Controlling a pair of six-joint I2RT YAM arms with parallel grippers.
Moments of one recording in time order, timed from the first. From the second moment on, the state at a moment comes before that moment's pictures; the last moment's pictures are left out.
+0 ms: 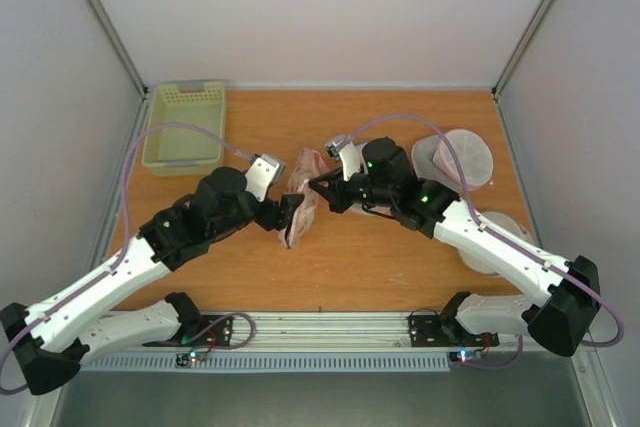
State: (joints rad) left arm -0.84 0.94 0.94 -0.48 -0.06 -0.23; right arm 0.78 1.23 1.06 -0.30 -0.31 0.36
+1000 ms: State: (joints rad) left arm -0.84 0.99 0.95 -0.54 -0.07 -0.31; right arm 0.78 1.24 1.07 -0.30 -0.30 0.36
